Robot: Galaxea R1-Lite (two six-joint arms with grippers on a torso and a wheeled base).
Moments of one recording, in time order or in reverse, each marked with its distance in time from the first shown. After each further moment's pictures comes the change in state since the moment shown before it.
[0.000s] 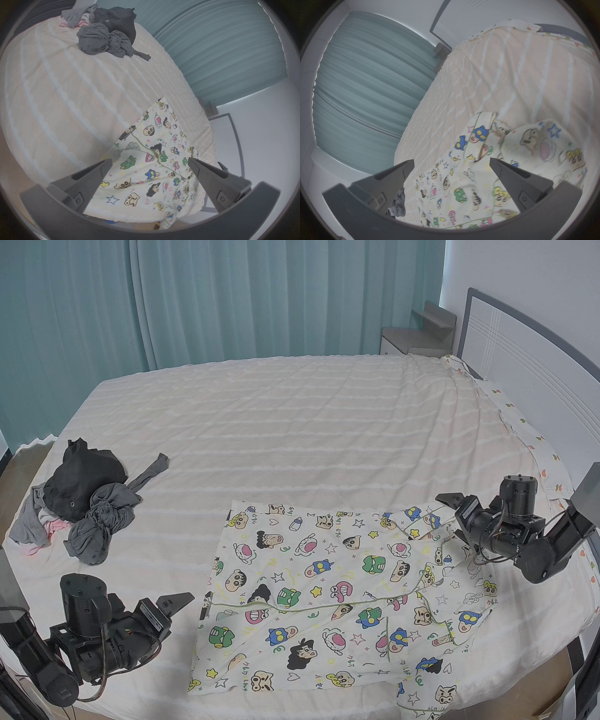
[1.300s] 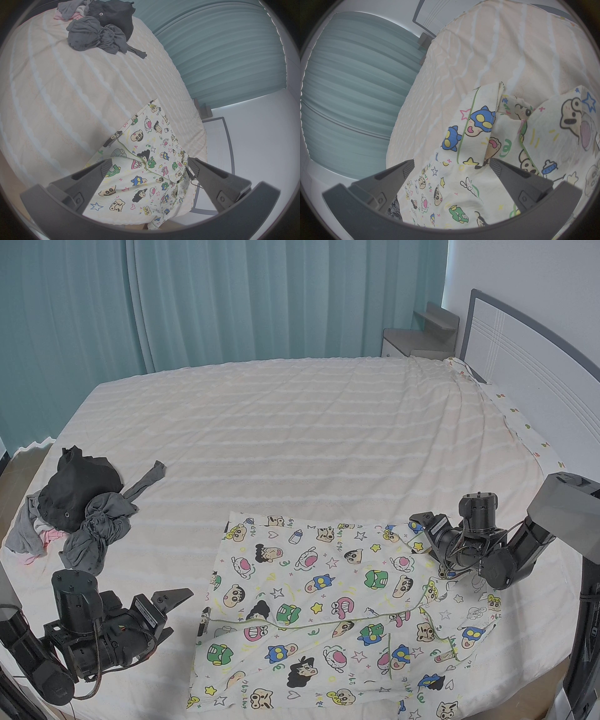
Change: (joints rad) left arm 0.035 -0.035 0.000 0.000 -0.093 -0.038; right arm 0.082 0.213 -0.148 0.044 -0.079 0.116
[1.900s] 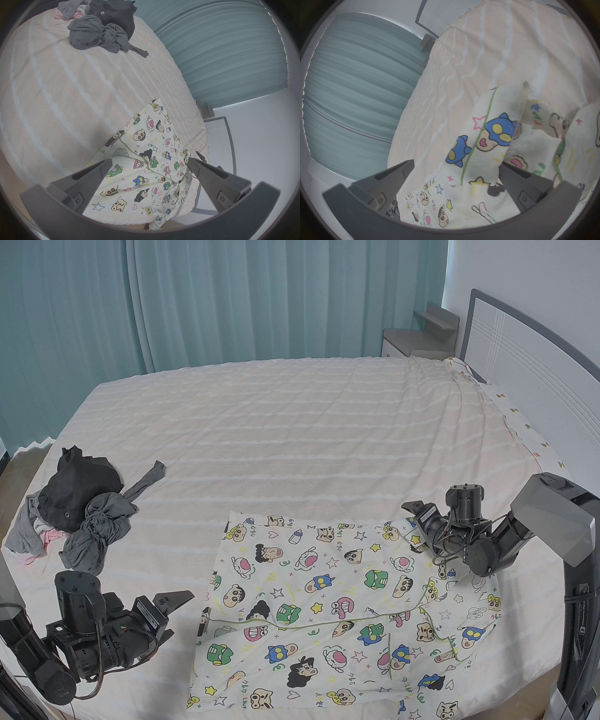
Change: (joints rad) left arm 0.001 0.019 0.000 -0.002 0.002 0.001; right arm -0.005 0.122 -0.219 0.047 -0.010 -0.007
